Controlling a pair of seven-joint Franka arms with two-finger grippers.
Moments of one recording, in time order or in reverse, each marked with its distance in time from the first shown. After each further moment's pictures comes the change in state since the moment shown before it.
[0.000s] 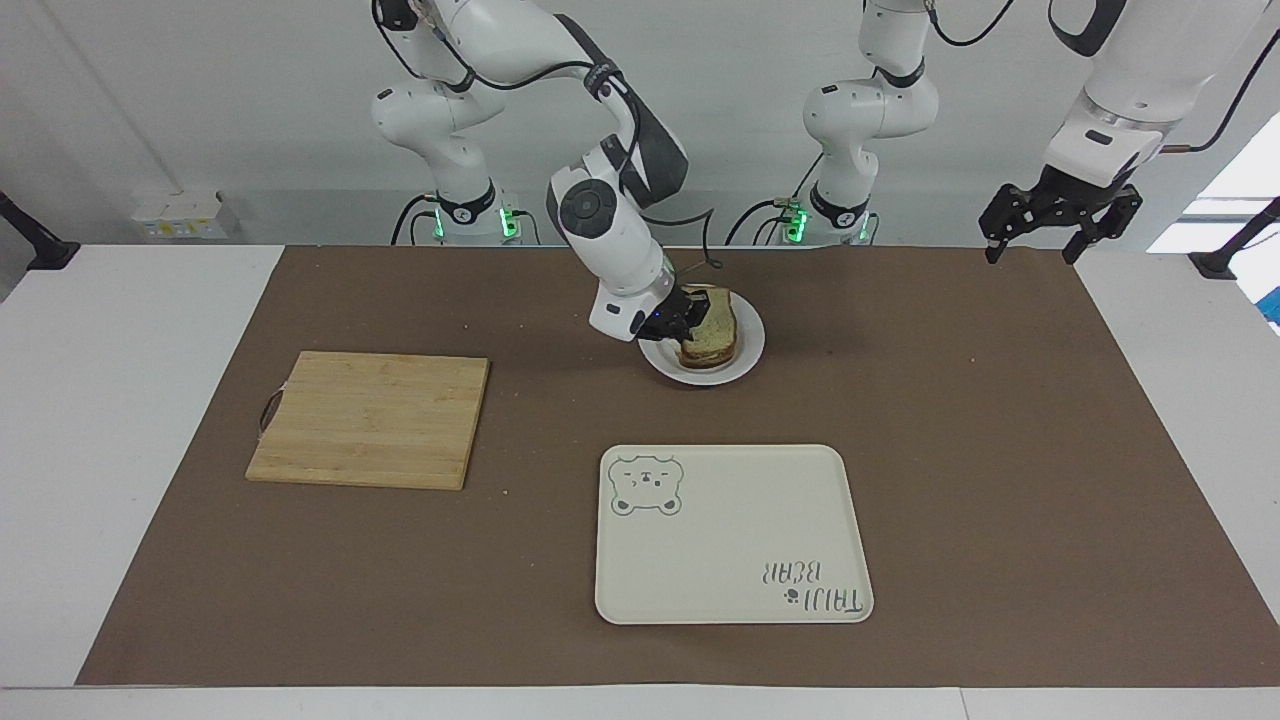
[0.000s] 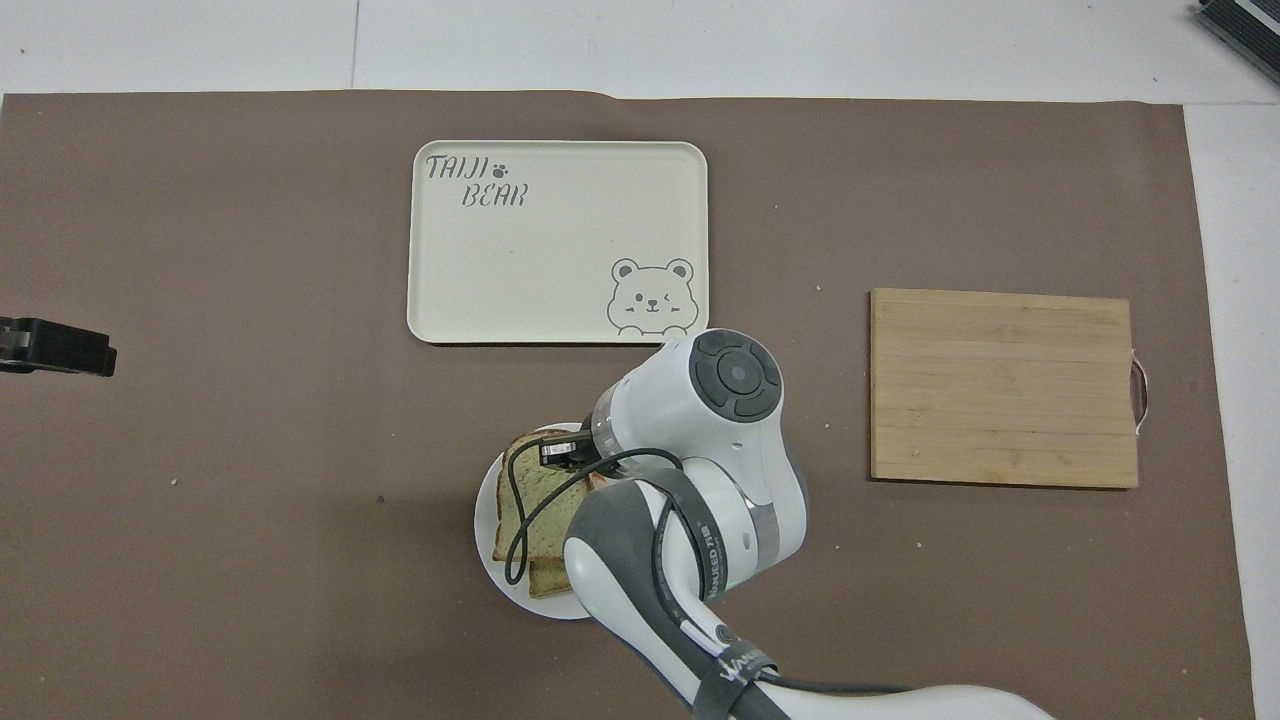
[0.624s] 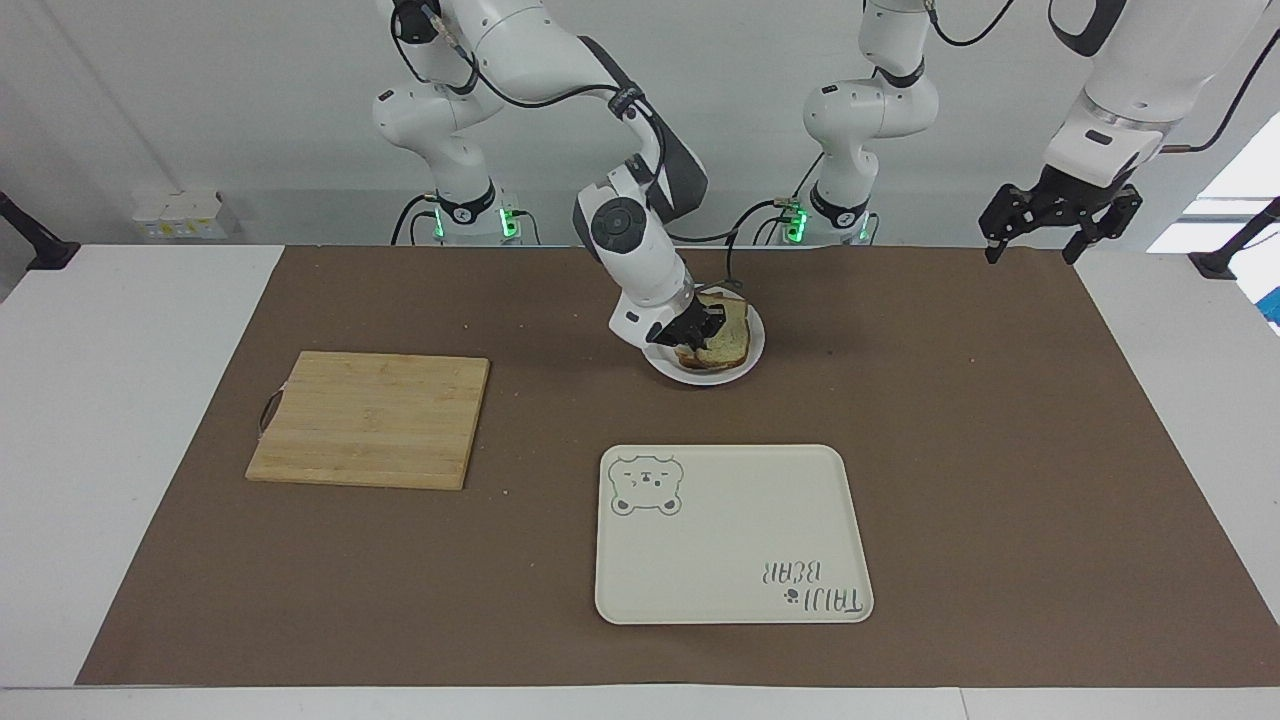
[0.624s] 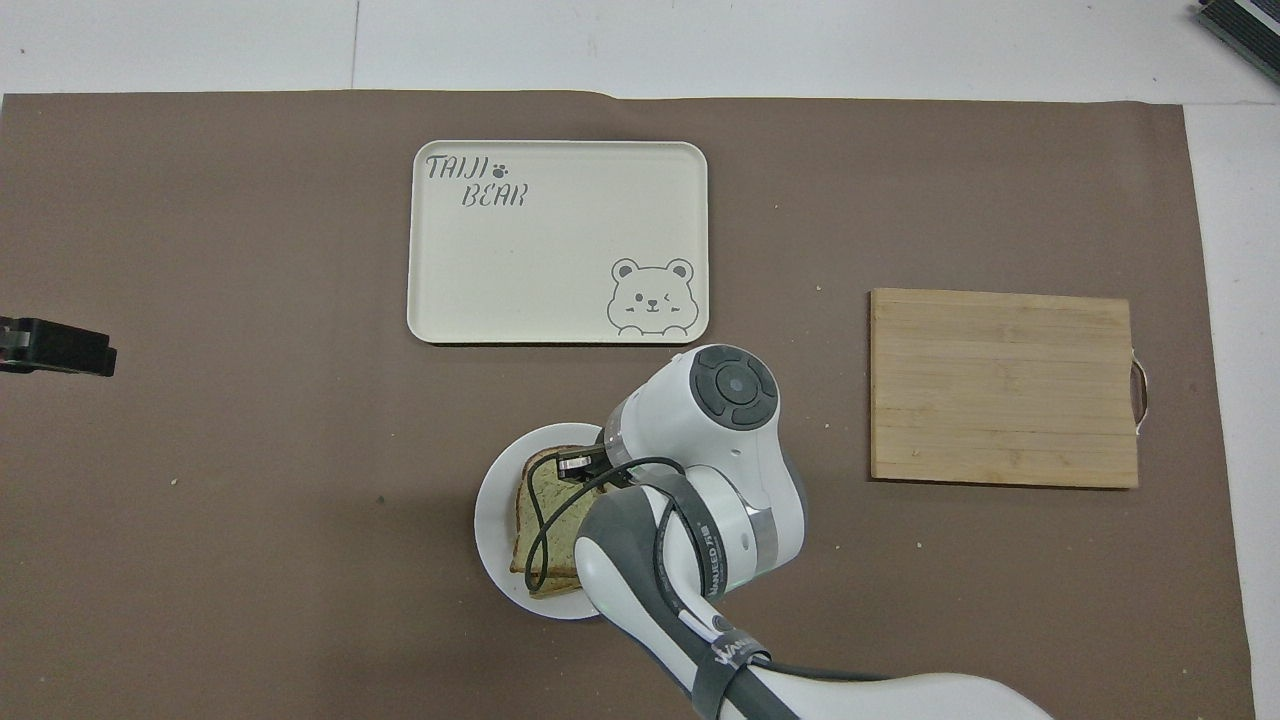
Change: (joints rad) left arm 0.000 0.000 0.000 0.000 0.000 0.000 0.000; right arm -0.002 0.006 -0.006 -0.063 0.000 0.014 -0.065
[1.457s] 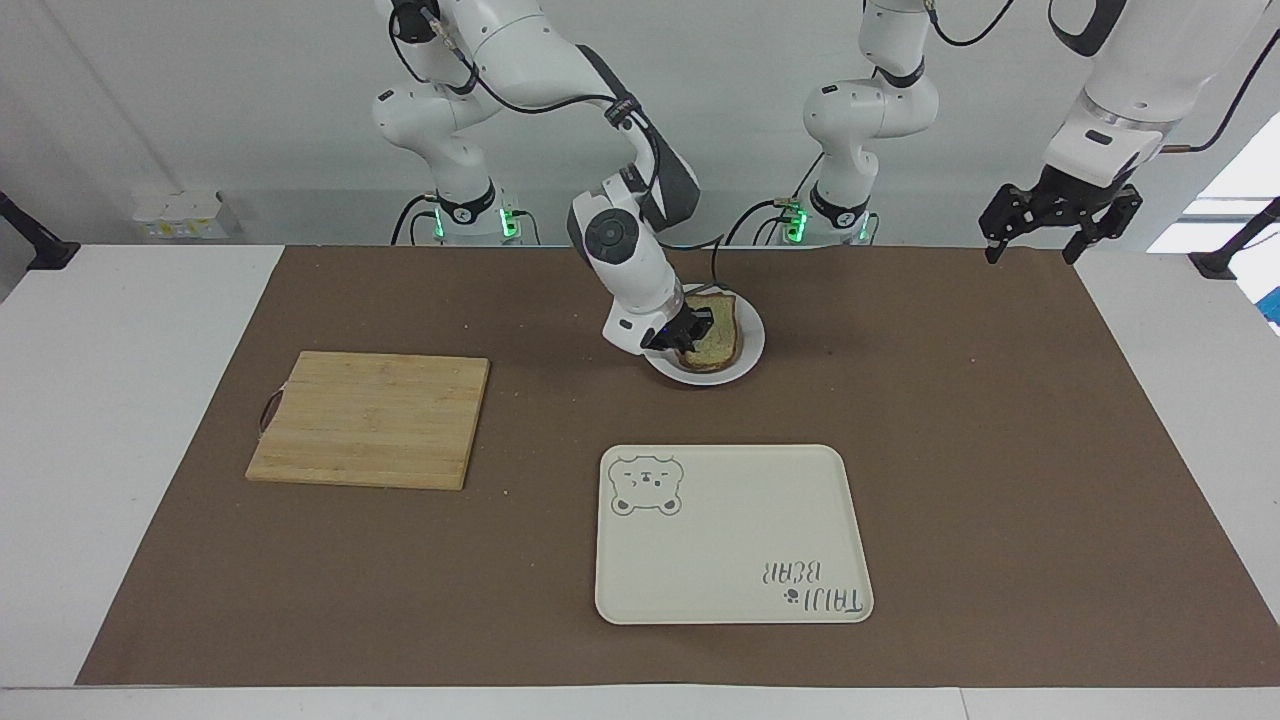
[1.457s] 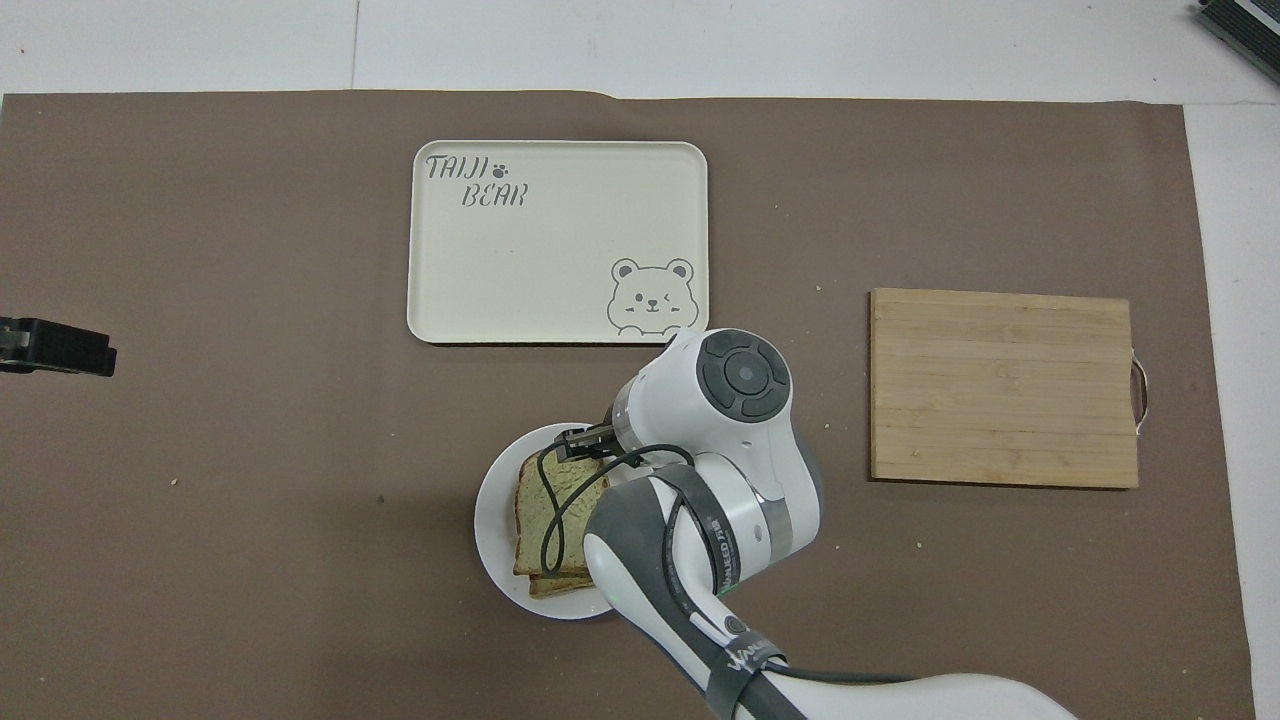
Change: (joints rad) left arm 0.000 0.000 0.000 0.000 0.000 0.000 0.000; right arm -0.019 -0.027 -0.021 0.040 -0.126 0.014 -0.034
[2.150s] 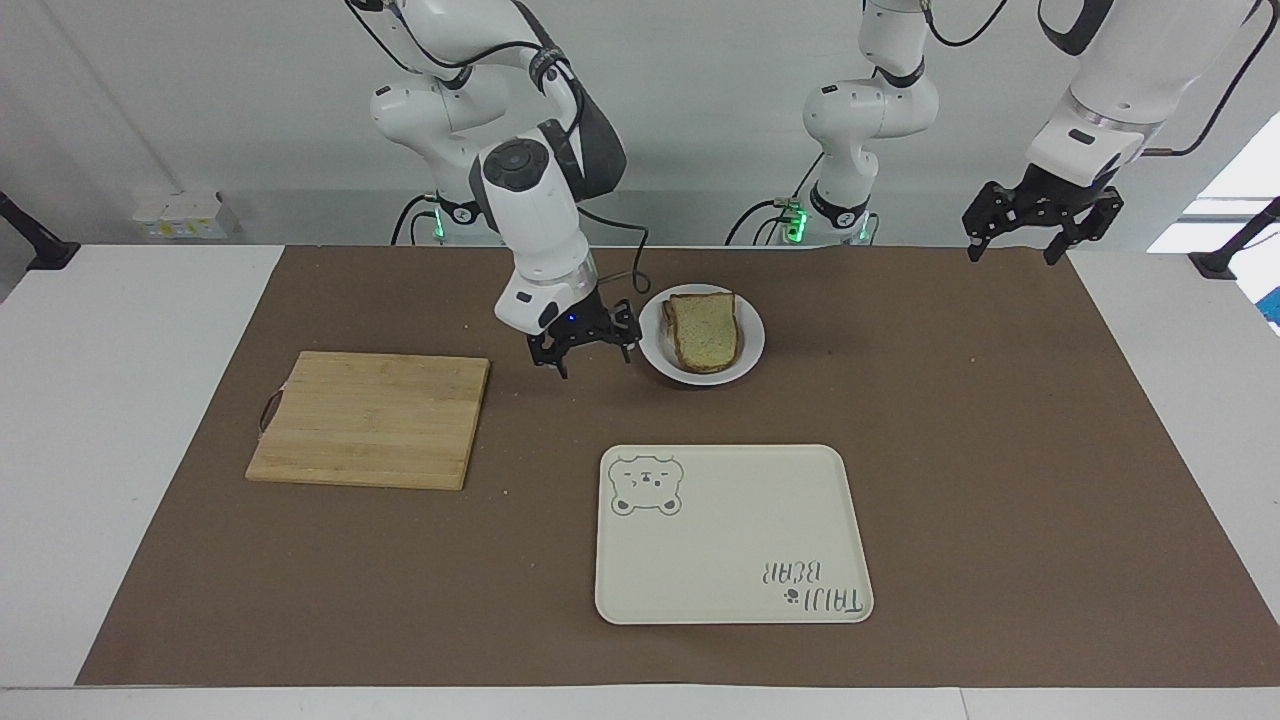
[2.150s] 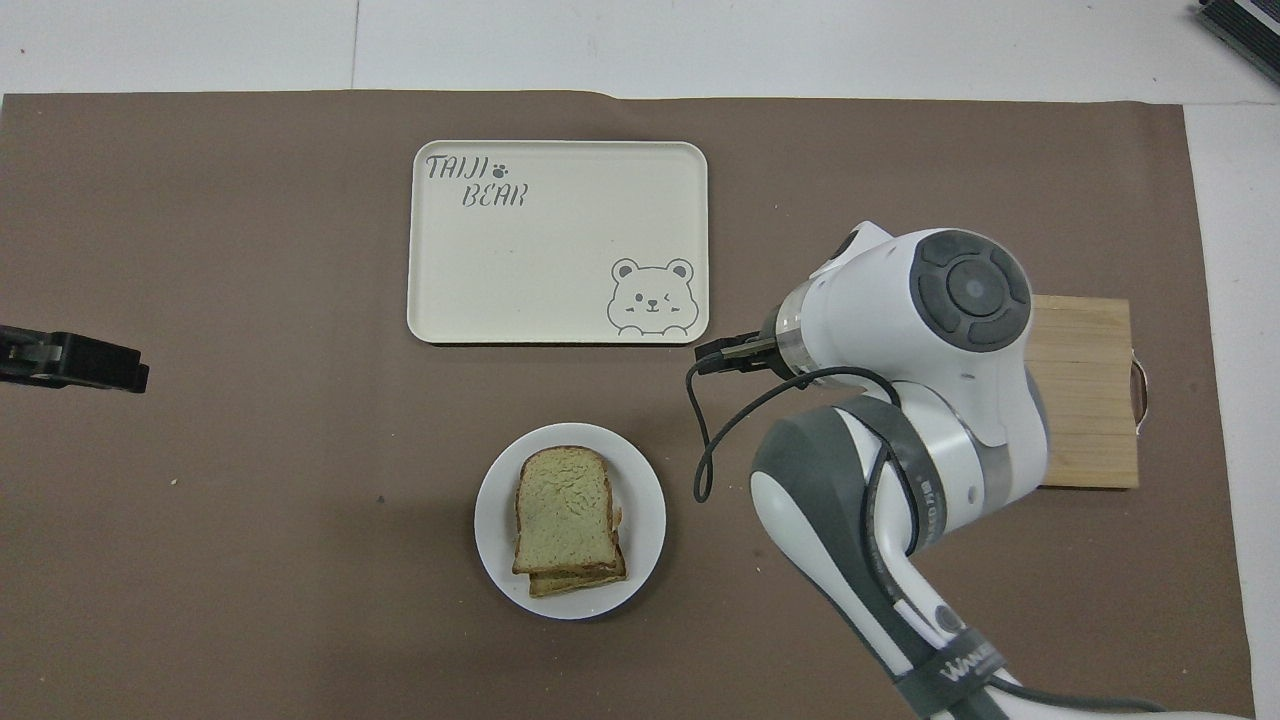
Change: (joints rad) left arm -0.001 -0.004 -0.018 -0.009 -0.058 -0.049 -0.002; right arm -0.213 -0.151 -0.010 0.054 -0.245 -0.180 -0.001
